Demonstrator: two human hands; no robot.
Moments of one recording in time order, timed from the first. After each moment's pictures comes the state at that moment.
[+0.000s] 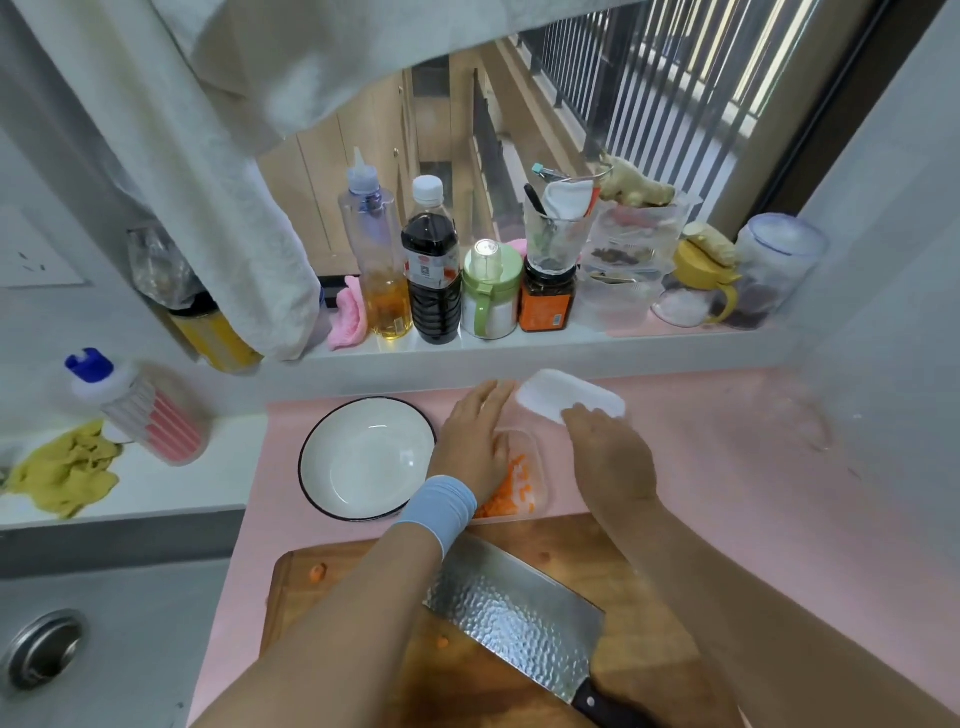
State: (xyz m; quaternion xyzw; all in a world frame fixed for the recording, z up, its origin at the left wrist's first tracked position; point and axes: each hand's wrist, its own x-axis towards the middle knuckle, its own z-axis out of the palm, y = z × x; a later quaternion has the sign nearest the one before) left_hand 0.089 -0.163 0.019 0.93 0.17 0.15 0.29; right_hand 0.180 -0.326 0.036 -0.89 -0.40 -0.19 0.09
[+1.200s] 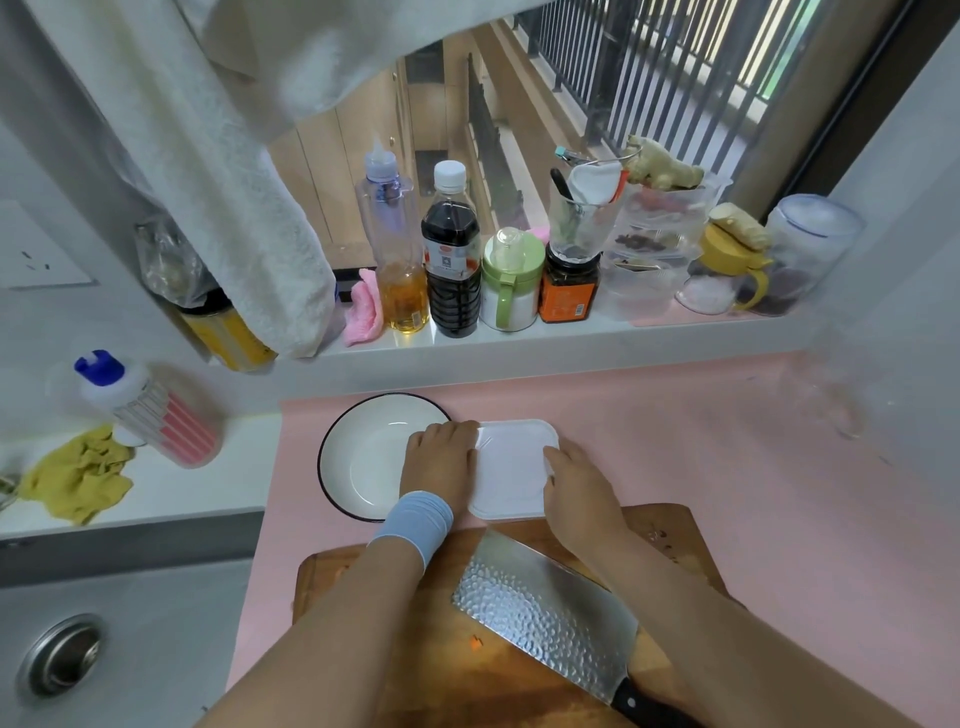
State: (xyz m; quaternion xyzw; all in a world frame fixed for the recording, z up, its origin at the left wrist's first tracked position) left_hand 0.057 -0.116 -0.015 0.96 0.24 0.02 0.12; right_hand 0.130 -0.292 -0.003 -0.92 -0.28 0.15 0.23
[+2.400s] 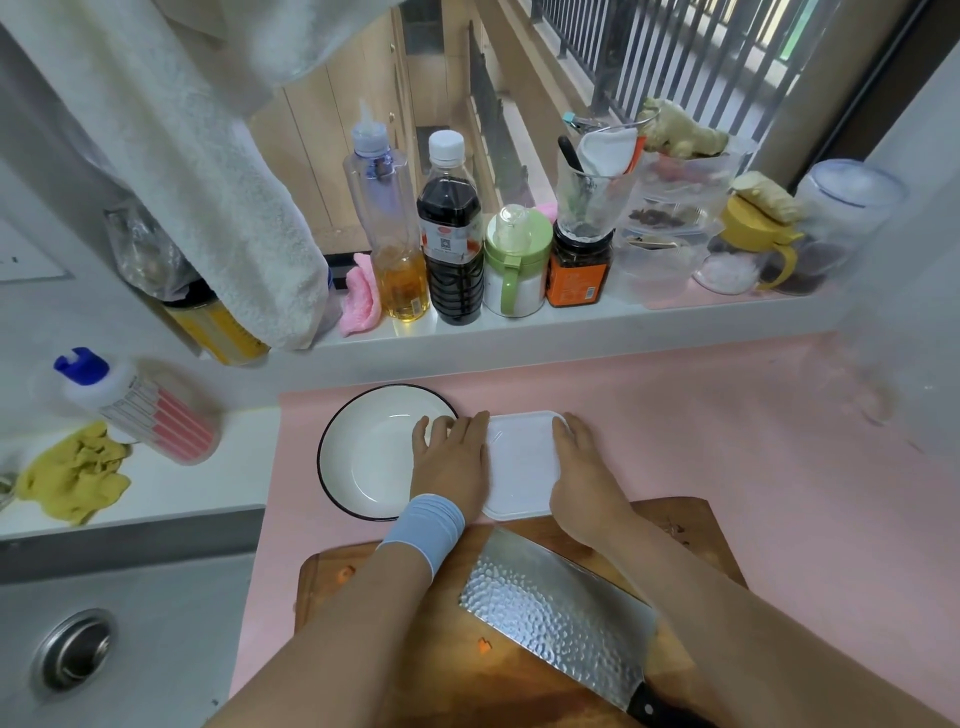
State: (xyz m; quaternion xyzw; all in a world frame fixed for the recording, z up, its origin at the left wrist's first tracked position) left_hand 0.061 -0.123 -0.034 0.97 0.24 0.00 0.07; right_hand 0.142 -0.285 -0.015 -0.89 -0.31 0.21 0.25
